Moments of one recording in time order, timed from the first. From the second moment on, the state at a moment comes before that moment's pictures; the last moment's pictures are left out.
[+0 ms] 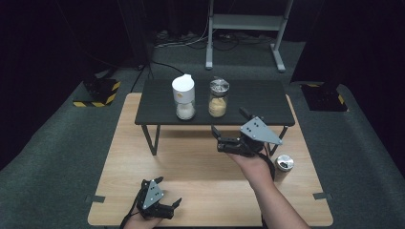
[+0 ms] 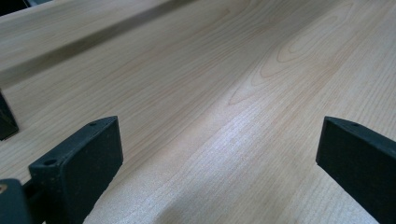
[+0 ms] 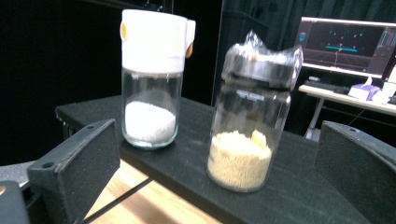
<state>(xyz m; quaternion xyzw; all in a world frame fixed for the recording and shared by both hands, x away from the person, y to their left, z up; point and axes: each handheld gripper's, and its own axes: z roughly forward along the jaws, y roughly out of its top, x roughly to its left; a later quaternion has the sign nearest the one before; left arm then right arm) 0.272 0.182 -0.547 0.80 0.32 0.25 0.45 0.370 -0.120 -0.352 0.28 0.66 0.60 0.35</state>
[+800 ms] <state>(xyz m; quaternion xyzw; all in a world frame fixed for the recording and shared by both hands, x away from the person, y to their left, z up) 0.272 0.181 -0.547 0.80 0.32 0.25 0.44 0.353 -0.129 -0.399 0.28 0.70 0.57 0.33</state>
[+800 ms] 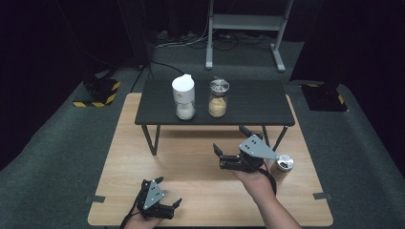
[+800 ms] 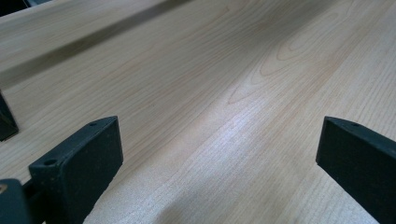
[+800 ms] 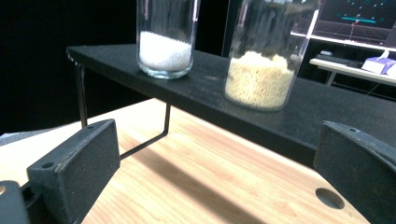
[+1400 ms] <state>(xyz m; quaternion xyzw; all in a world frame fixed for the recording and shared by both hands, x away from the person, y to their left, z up) 0.272 0.181 -0.547 0.80 0.32 0.25 0.44 0.342 -0.135 -0.435 0.29 0.72 0.54 0.31</state>
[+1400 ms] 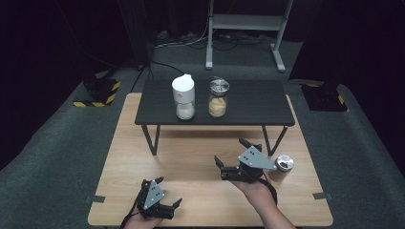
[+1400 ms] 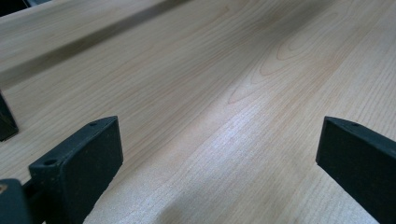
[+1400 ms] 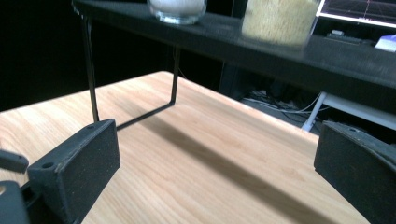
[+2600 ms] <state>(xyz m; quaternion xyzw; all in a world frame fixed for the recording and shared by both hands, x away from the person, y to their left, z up) 0.271 0.182 -0.547 0.80 0.32 0.25 0.45 0.315 -0.153 -0.532 0.31 0.78 0.46 0.29</state>
